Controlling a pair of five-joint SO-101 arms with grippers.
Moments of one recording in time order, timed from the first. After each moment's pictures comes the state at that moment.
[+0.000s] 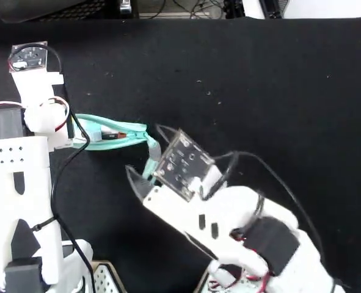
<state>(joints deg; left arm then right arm) -11.5 -22.0 6.9 93.2 1.7 -47.6 -64.2 35.7 66.5 7.3</state>
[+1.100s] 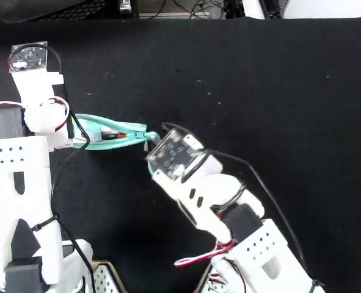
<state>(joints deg) -11.5 -22.0 6.9 93.2 1.7 -35.3 -67.7 66.6 34.2 21.6</state>
